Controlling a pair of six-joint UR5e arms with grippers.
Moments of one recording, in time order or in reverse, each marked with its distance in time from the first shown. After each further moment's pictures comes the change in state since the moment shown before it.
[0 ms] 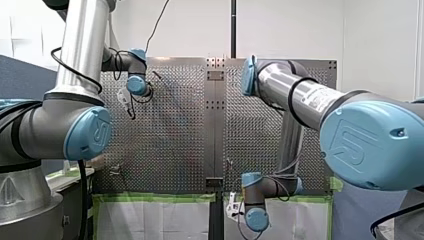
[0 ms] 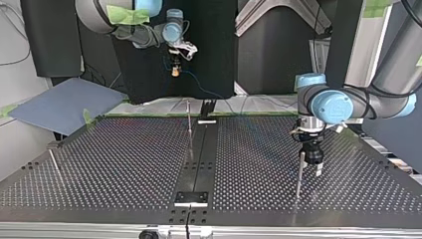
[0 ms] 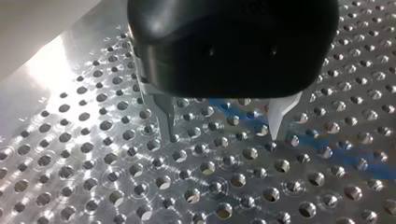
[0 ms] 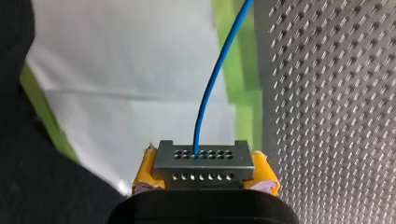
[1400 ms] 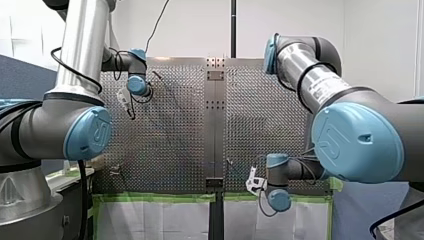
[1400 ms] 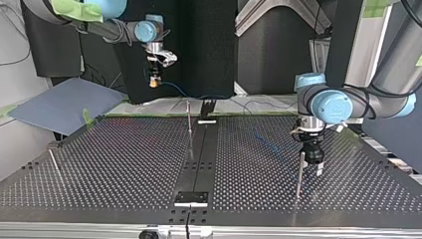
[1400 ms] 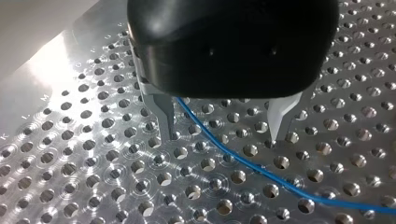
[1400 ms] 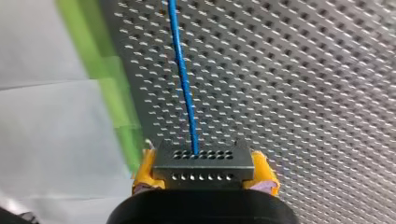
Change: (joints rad) left arm -0.002 0.000 -0.001 -0.002 -0.012 0.000; right arm -0.188 -0.201 0.186 -0.233 -0.161 0.001
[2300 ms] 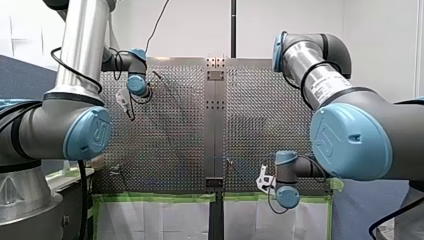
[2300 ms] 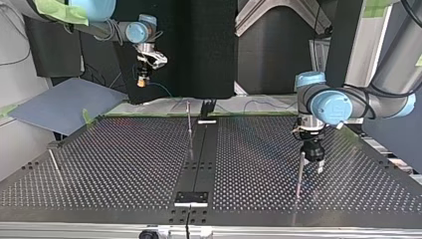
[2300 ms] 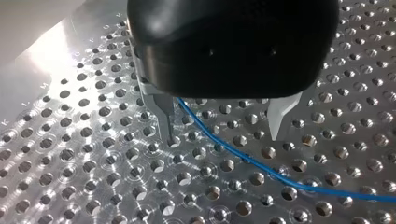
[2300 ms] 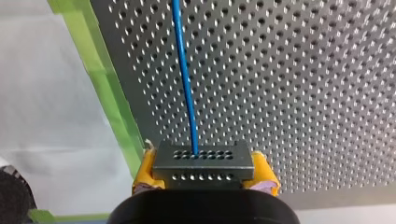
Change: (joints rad) left arm -0.001 0.000 0.000 -0.035 -0.024 -0.020; right arm -0.076 -0.017 0.025 0.012 0.035 -0.025
